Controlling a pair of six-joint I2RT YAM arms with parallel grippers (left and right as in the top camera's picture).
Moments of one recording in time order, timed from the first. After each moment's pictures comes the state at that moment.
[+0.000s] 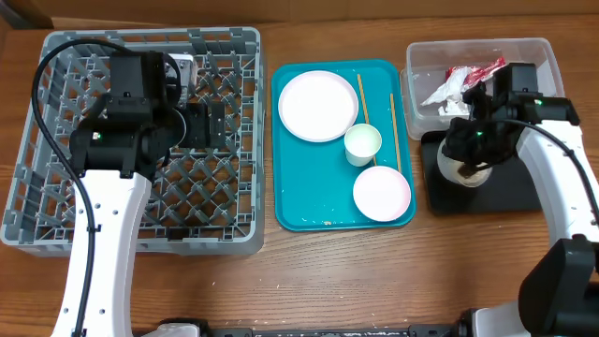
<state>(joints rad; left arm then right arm) -0.05 1.41 1.51 -1.03 0.05 0.00 -0.09 1.66 1.33 -1.03 -0.32 0.10</state>
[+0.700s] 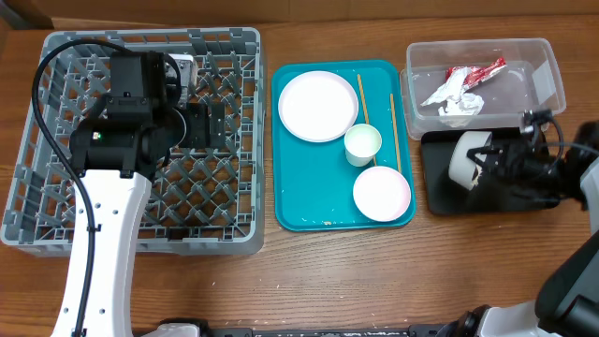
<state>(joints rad) -0.05 1.41 1.51 -1.03 0.05 0.00 -0.53 1.66 1.12 -0.99 -1.08 -0.37</state>
